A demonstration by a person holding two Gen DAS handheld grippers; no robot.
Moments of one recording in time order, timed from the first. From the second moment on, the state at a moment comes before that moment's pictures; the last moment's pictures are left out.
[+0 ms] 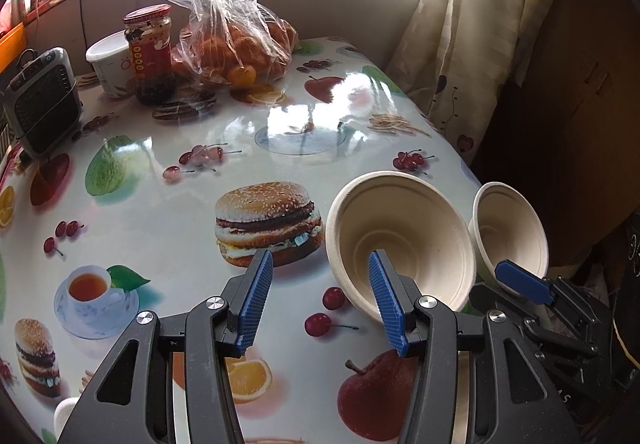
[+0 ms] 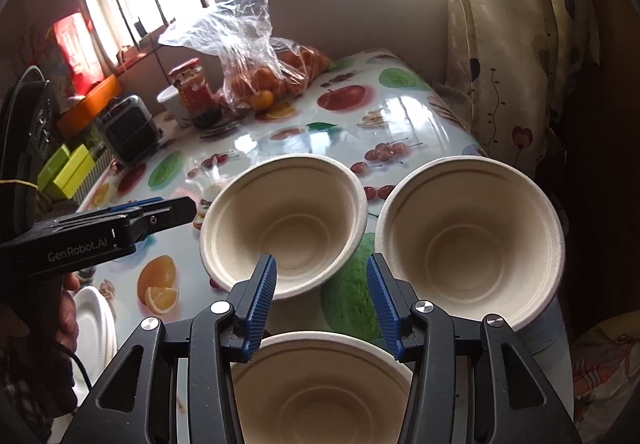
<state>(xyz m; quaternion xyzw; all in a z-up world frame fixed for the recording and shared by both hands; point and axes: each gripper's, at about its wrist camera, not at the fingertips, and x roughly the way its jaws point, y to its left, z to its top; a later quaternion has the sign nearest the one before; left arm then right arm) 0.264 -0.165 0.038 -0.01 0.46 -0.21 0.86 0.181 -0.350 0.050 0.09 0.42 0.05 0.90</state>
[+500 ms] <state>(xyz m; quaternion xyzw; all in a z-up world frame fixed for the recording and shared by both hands) 0.278 -0.180 0.025 0.00 0.48 -0.22 0.85 0.194 -0.351 0.037 0.11 0.43 0.04 0.89</state>
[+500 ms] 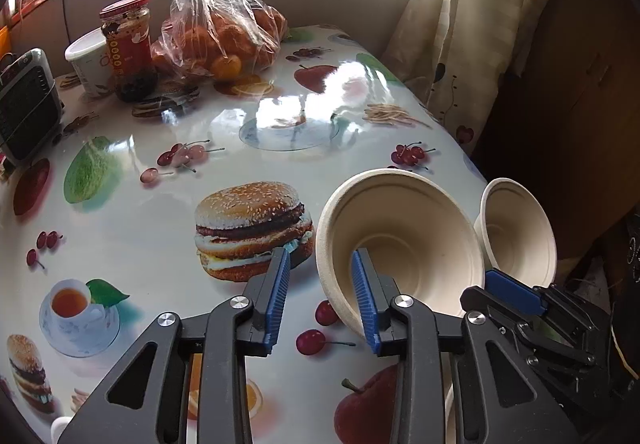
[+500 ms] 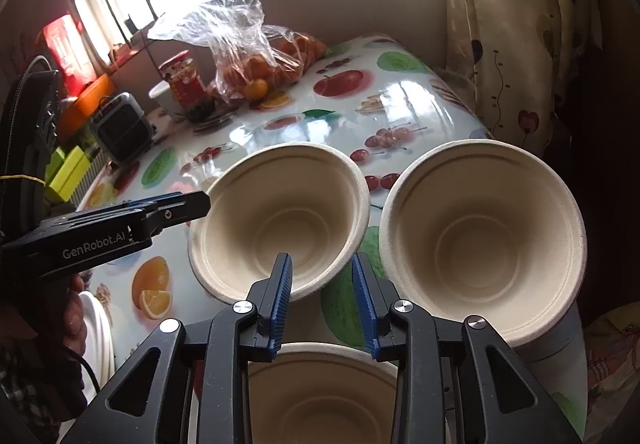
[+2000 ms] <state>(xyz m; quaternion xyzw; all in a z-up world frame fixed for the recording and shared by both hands) 0.275 -0.179 0.031 -0.01 0.47 -0.23 0.85 0.193 -0.352 0.040 0.13 0.42 0.04 0.90</state>
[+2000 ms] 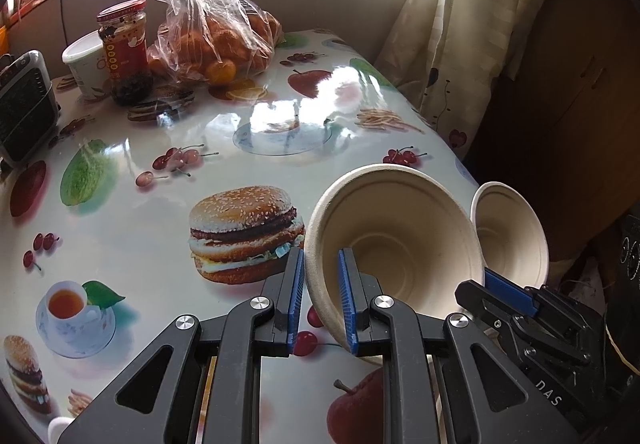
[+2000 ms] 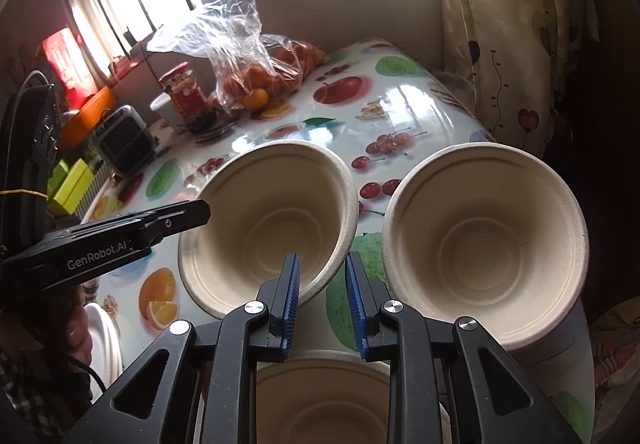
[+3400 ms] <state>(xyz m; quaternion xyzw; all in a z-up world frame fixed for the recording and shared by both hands) 0.198 -0.185 0.072 0.00 0.43 -0.27 0.86 0.101 -0.356 0.087 0.13 0.36 0.02 0.92</state>
